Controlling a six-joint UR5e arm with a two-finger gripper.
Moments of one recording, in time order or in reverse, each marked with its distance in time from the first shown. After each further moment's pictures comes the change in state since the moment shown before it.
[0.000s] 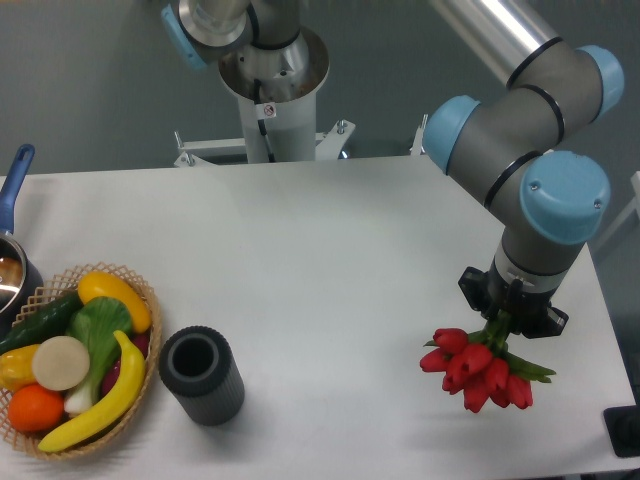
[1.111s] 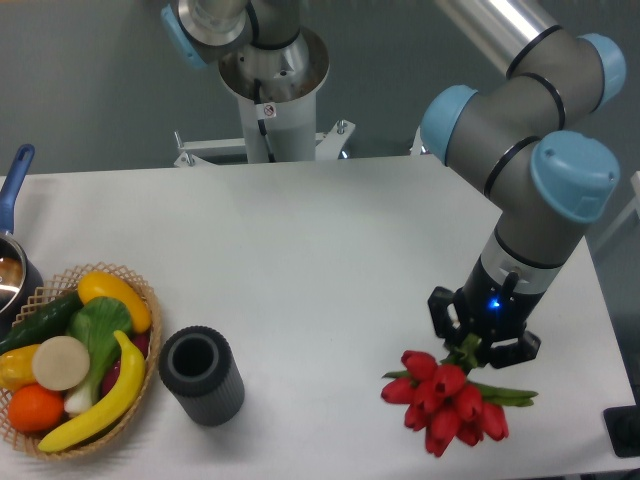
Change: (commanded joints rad) arm 0.000 0.017 0.017 0.132 -0.707 -0.233
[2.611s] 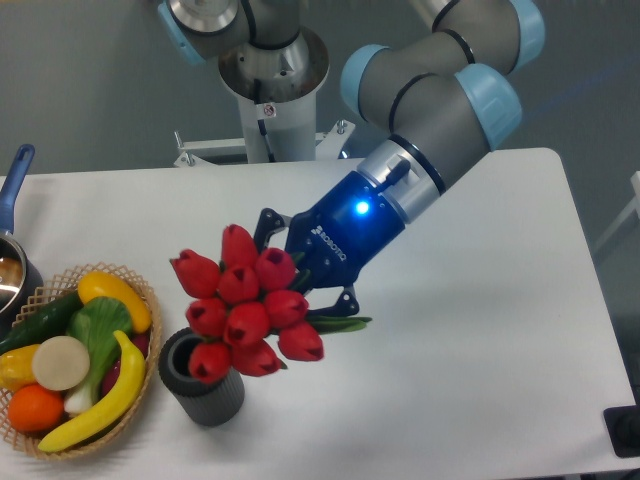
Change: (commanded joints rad) arm -0.097 0.222 -0.324 0.260 -0.620 -0.040
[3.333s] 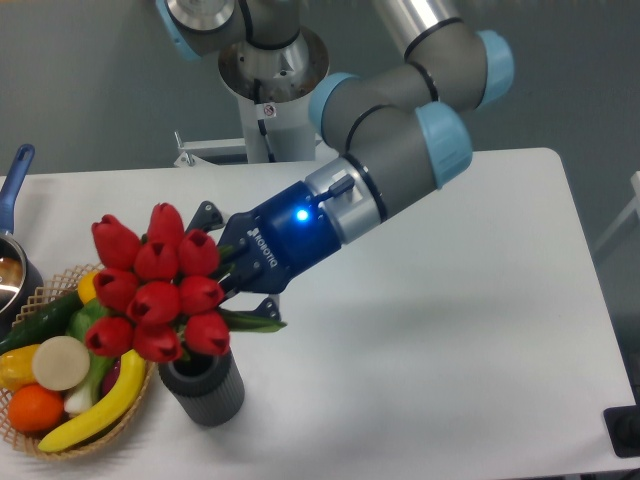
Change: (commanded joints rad) arm -0.072 -0.069 0.005 0.049 -0.108 0.002
